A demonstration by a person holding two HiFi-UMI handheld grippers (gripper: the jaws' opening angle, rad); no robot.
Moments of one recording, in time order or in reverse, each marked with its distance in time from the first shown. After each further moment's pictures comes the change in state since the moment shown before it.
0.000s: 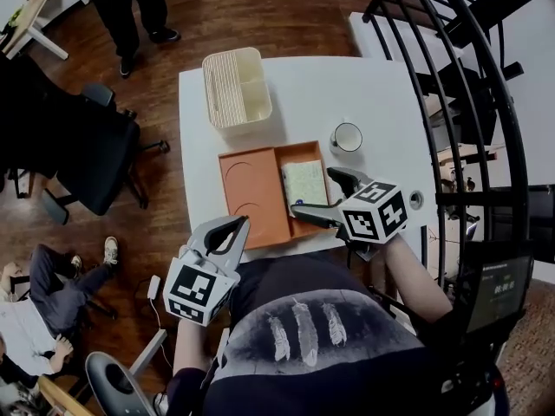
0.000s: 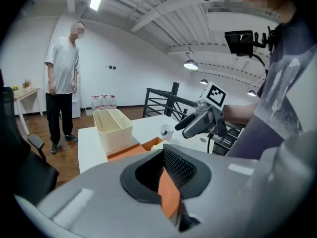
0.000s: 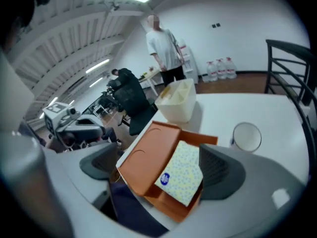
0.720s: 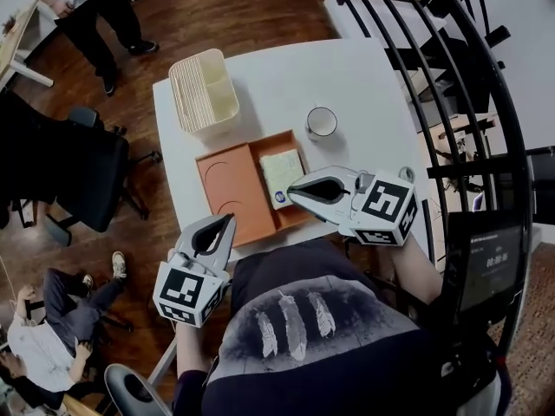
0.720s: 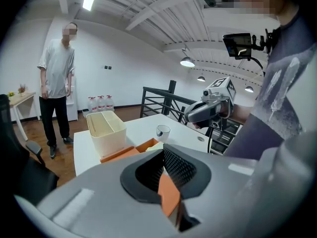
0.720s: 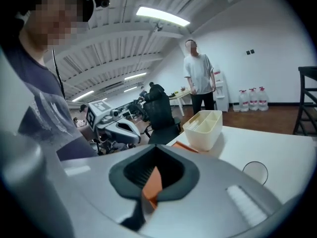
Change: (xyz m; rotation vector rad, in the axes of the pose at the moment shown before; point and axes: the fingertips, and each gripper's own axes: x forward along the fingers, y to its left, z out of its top) left arm 0.013 -0.019 0.023 0.016 0.018 -0.003; right arm -0.068 0.046 0.031 -0.329 -0.233 0.250
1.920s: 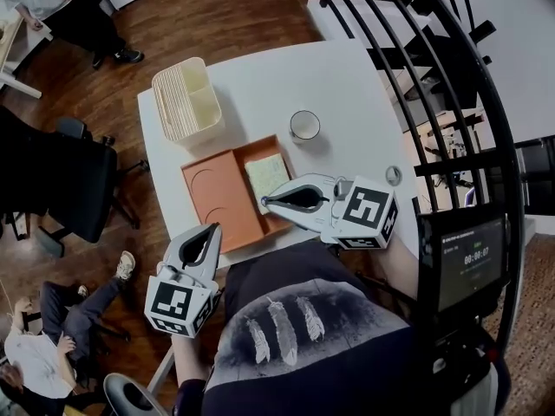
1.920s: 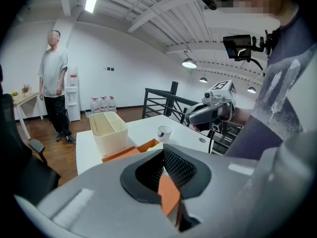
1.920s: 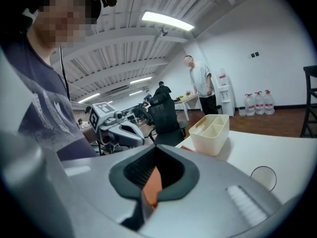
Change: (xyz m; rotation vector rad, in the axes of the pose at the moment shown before) left arm -0.006 -0.008 0.003 -0.016 -0.018 0.025; right arm -0.001 0.016 0.004 -0.031 -0.055 0.062
